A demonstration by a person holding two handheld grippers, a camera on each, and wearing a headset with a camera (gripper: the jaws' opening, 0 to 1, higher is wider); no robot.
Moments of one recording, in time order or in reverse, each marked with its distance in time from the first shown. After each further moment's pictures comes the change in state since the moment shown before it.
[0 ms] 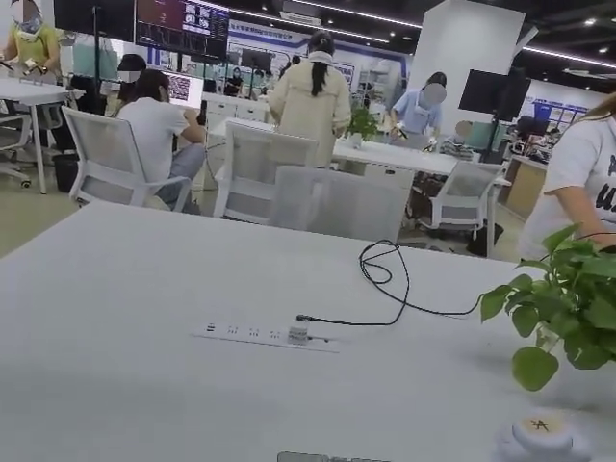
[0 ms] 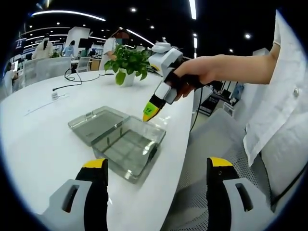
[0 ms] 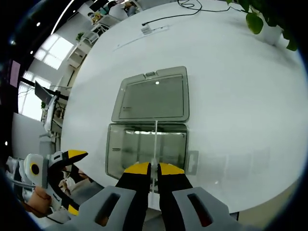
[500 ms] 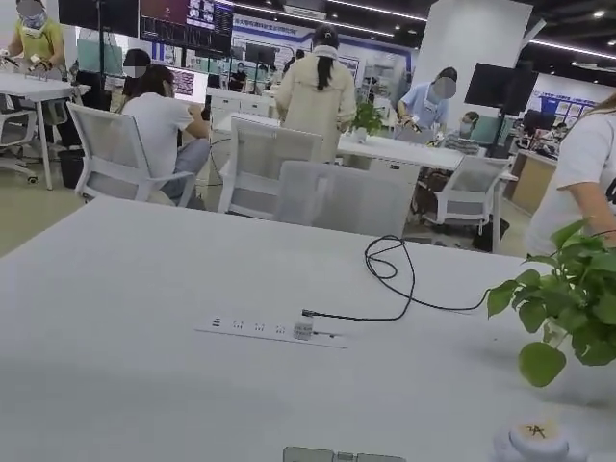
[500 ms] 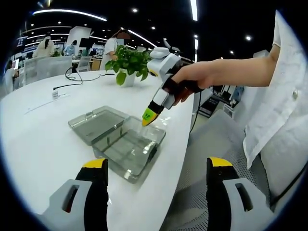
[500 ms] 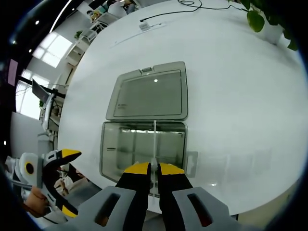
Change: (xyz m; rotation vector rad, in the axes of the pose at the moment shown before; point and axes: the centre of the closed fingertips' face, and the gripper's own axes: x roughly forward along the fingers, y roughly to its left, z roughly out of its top) left arm 0.000 0.000 0.000 -0.014 -0.007 0.000; right arm 0.011 -0.008 -0.005 -0.003 0.015 -0.015
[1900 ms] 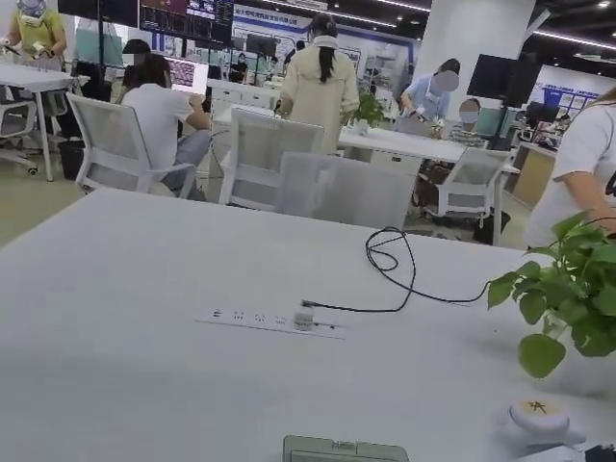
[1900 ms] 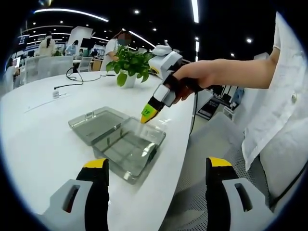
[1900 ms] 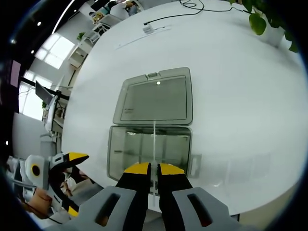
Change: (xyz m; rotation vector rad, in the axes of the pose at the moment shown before) left arm -0.001 0.000 0.000 -0.014 -0.017 0.001; right arm -0.011 0.010 0.007 0.007 -0.024 0.028
